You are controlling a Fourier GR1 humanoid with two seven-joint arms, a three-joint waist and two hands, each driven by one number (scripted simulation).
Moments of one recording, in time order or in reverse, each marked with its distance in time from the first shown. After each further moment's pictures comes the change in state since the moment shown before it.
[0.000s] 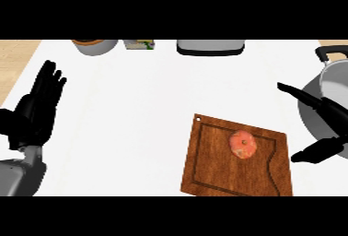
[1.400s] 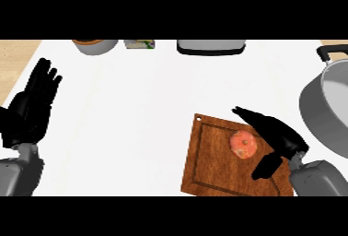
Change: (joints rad) left arm -0.010 -0.075 0.115 -0.005 -0.087 -0.103 0.049; right arm 0.020 0.291 0.134 -0.093 0.392 0.139 0.415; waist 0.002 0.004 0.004
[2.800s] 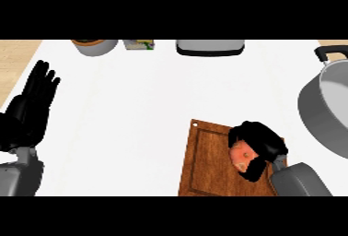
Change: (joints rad) left arm 0.020 -0.064 0.065 -0.031 -0.059 -0.068 0.009; right arm 0.012 0.128 -0.013 0.169 0.309 -0.073 -0.241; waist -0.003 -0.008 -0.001
